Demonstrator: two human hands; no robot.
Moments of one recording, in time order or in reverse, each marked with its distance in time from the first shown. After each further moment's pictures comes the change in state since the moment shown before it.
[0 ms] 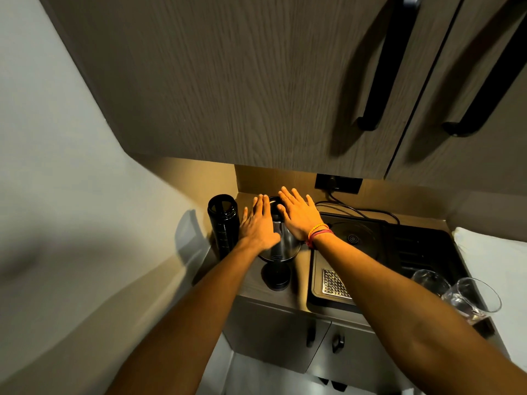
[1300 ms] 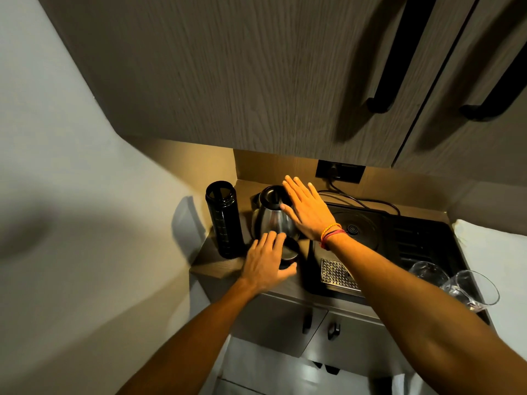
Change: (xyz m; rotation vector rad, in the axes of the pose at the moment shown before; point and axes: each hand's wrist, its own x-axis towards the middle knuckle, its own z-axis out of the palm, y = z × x) left_hand -0.080 0.006 0.077 0.008 0.276 0.299; right_hand -0.018 0.029 0.013 -0.118 0.149 -0.186
